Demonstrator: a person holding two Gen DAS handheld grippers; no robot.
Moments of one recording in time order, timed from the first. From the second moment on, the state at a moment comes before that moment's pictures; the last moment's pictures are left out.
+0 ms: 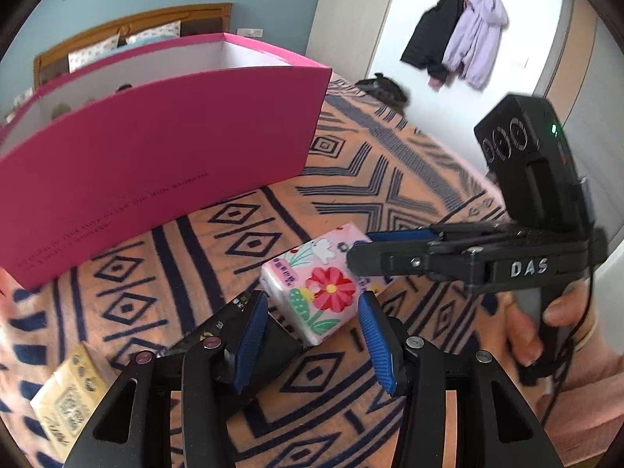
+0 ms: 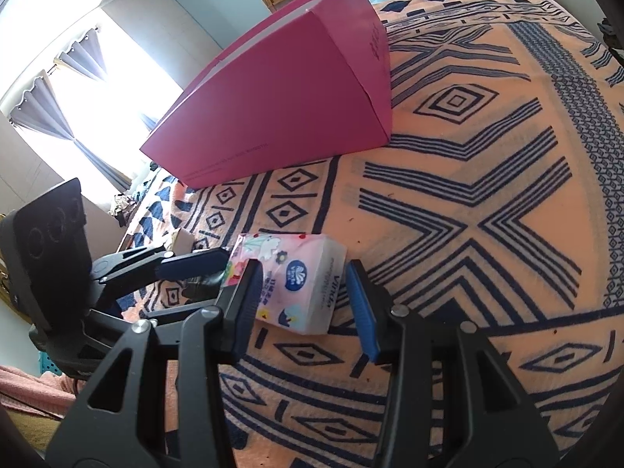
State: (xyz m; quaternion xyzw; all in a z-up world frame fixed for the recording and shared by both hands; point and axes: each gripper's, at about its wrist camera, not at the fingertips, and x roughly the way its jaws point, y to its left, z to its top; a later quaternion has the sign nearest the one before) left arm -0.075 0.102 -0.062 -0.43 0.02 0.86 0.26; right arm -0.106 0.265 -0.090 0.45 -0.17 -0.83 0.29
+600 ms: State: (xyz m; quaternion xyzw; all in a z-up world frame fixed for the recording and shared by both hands) left arm -0.076 0.087 -0.055 -0.44 -0.01 0.86 0.27; right arm -0.105 0.262 -0.092 0.45 -0.17 -0.82 0.30
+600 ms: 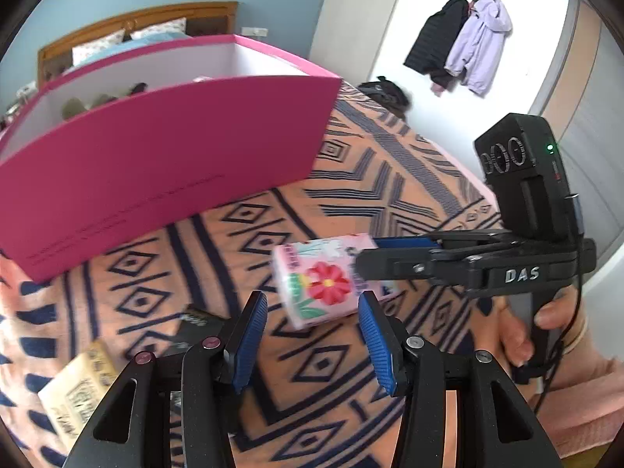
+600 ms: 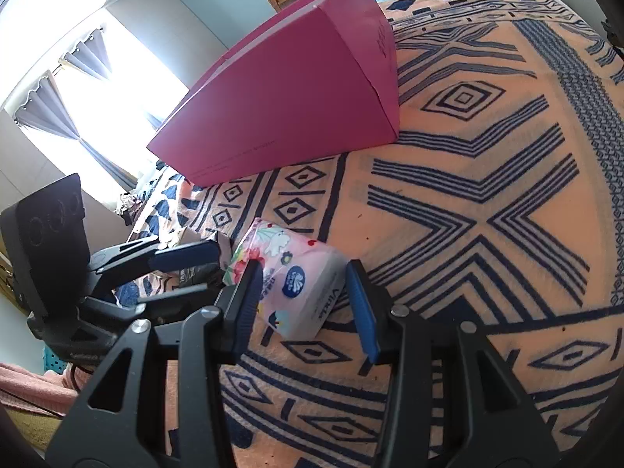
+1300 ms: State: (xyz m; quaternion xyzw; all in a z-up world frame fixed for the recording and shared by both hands) left arm -0.076 0.091 -0.039 -0.43 -0.05 0.85 0.30; right arm -0.097 0.261 -0.061 0.42 -0.14 -0.85 0.30
